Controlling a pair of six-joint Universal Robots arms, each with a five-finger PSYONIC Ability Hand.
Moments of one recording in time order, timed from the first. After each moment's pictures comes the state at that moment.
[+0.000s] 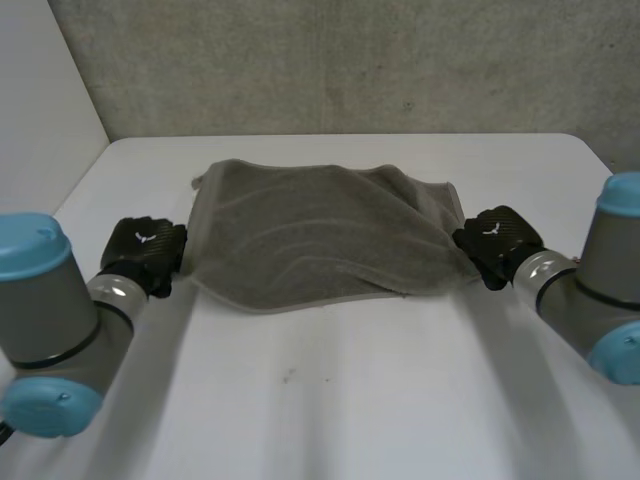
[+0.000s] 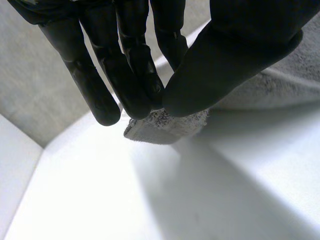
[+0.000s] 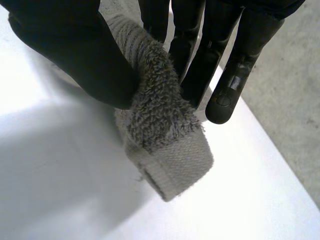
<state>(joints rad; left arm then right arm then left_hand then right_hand) 4.40 -1.91 -1.76 3.41 -1.62 3.51 1.81 -1.05 1.49 -0.06 1.34 2.43 1.19 1.22 1.22 1.22 1.04 0.97 1.18 1.19 1.20 0.99</state>
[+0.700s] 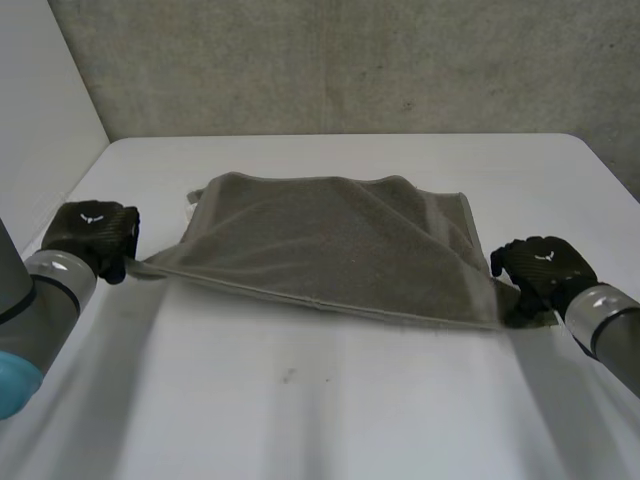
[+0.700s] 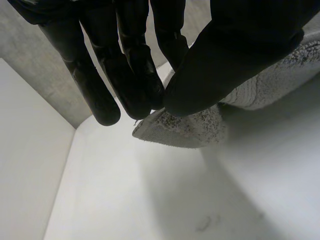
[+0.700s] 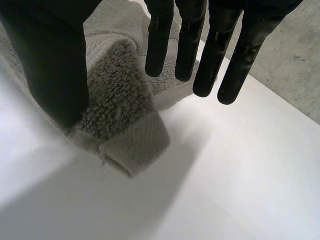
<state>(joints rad) 4.50 -1.79 -1.72 3.24 -1.62 3.50 1.64 -1.20 1.80 -0.19 1.25 2.67 1.19 1.22 1.22 1.22 1.04 0.51 0.58 0.57 0.57 0.39</state>
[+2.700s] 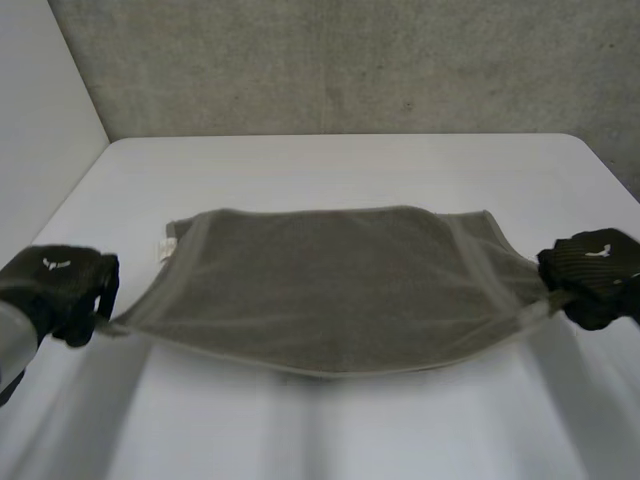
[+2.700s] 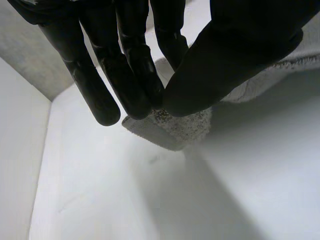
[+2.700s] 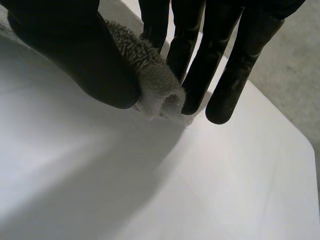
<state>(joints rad) 4.52 -1.44 -1.84 2.82 -1.58 3.55 1.48 -1.54 1.83 0.23 1.13 2.42 1.19 1.22 1.22 1.22 1.04 0.95 1.18 1.17 1.19 0.98</state>
